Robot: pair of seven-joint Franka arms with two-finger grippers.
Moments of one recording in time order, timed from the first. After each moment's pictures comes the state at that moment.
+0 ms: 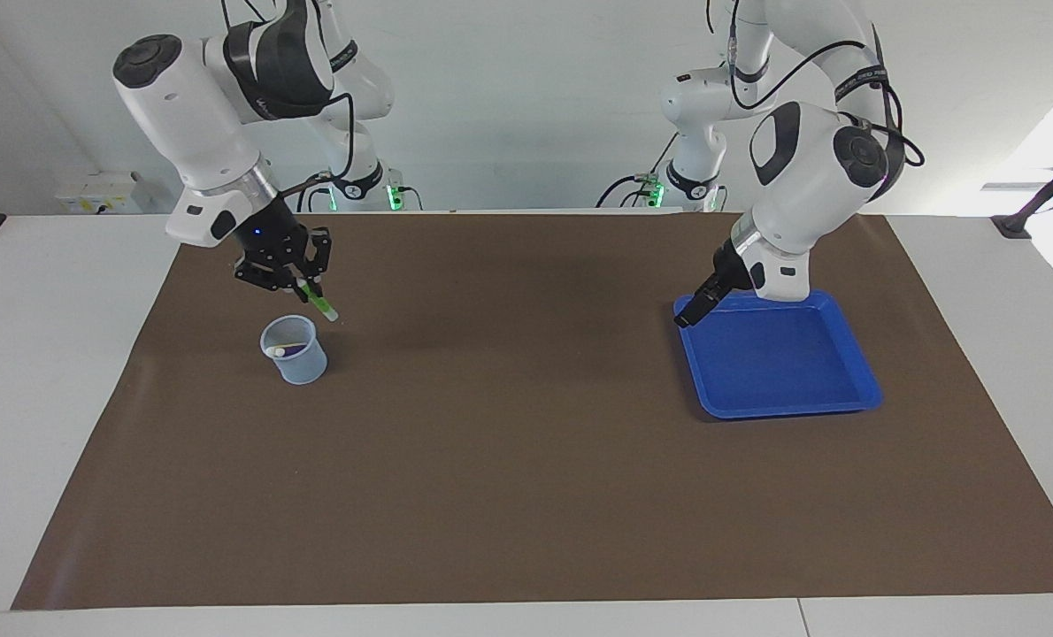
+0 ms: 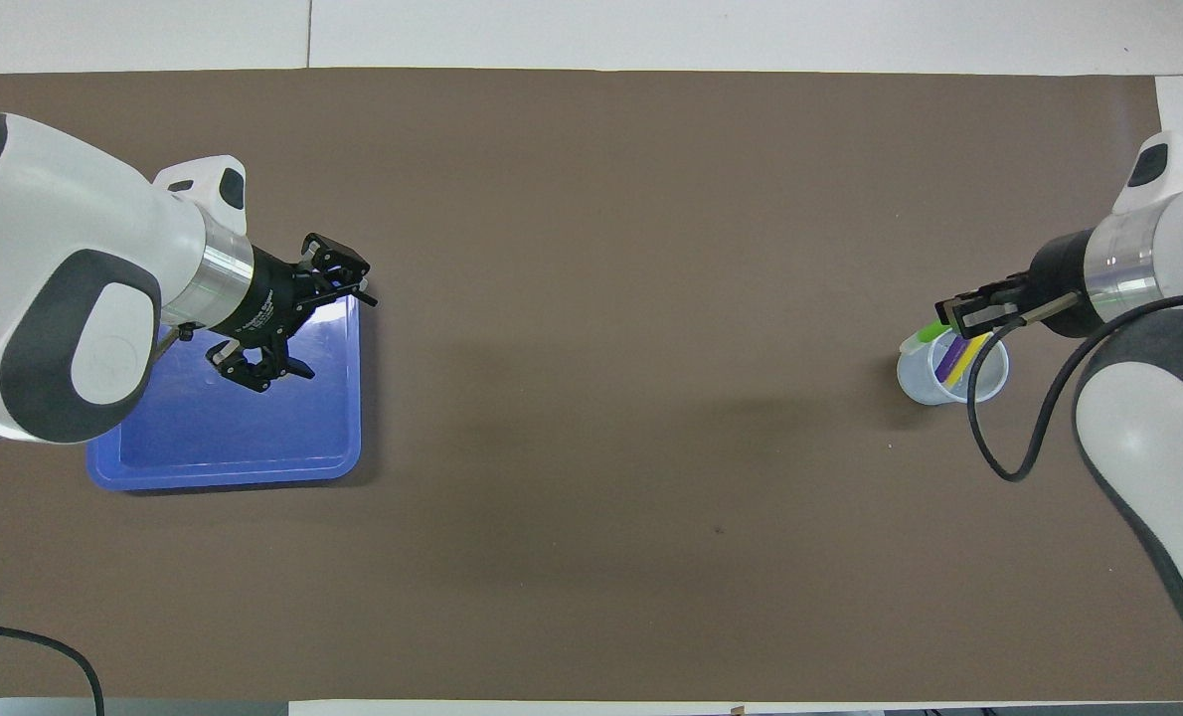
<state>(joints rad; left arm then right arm) 0.11 0.09 -0.38 -1.82 -0.22 1.82 -0.88 -0.10 -0.03 0.13 -1.87 0.15 1.90 -0.40</state>
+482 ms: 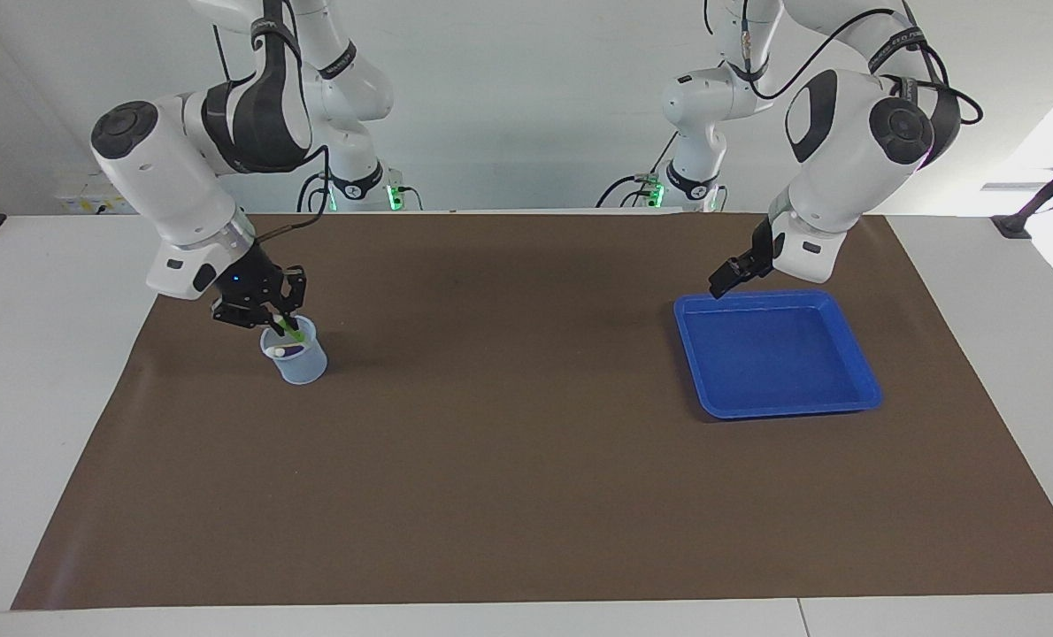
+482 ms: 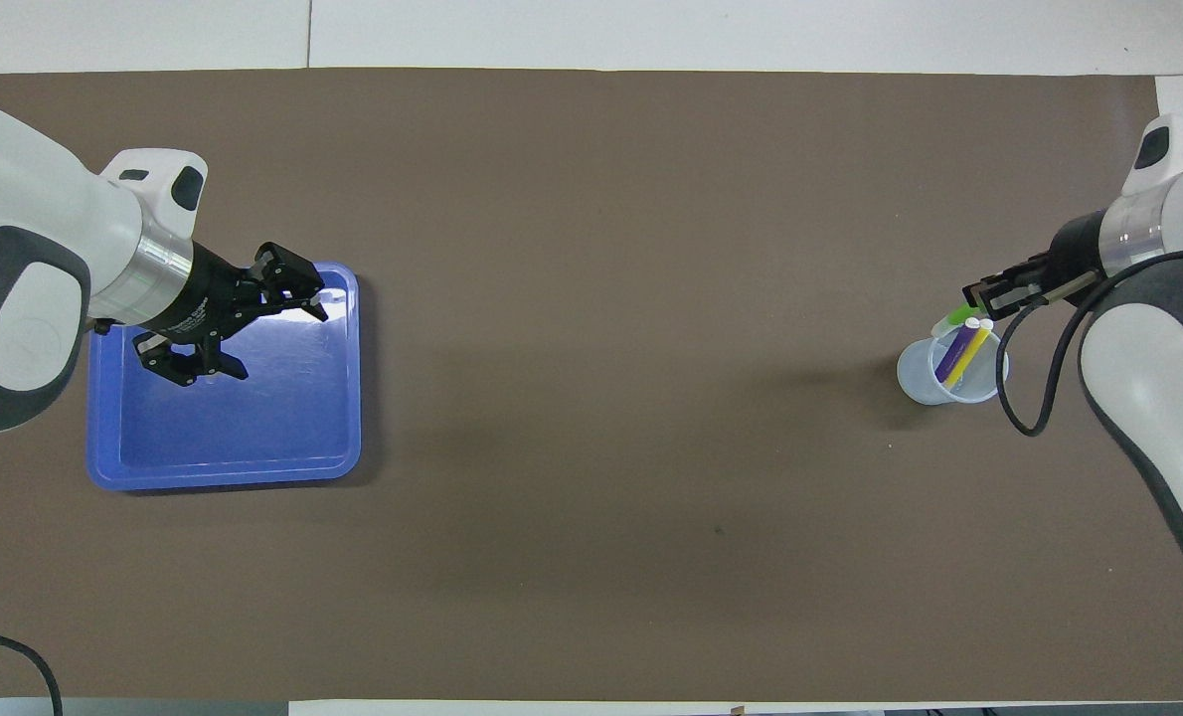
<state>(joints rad) 0.15 0.06 -0.37 -1.73 -0.07 1.59 -0.50 -0.14 0.05 0.13 -1.88 0.13 1.94 -0.48</state>
